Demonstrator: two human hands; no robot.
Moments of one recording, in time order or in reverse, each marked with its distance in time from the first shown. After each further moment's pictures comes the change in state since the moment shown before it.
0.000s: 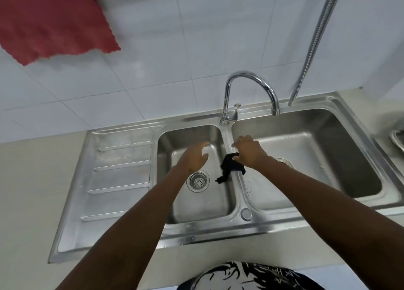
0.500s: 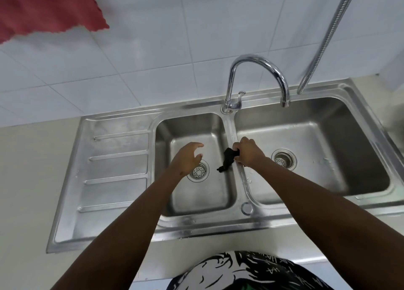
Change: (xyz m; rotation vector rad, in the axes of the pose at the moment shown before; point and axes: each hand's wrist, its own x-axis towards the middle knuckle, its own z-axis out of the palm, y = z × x) left_hand -0.006 -0.039 0.019 -0.078 0.000 -0.059; right_hand 0.017 0.006 0.047 0.230 -0.107 0.097
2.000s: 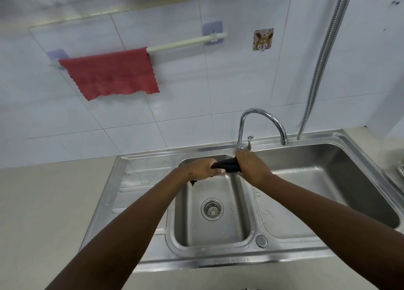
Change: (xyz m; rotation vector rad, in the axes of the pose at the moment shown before) left_hand -0.030 0.077 -0.111 0.129 -0.290 0.134; right_hand -0.081 -0.089 -0.095 -0.212 0.373 -0.239
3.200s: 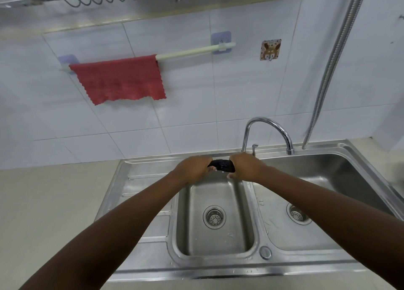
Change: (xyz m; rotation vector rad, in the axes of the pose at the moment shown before) left_hand -0.017 -0.008 -0.023 0.462 0.332 0.044; right_hand 0.028 -0.028 -0.038 0.066 -0.183 -0.090
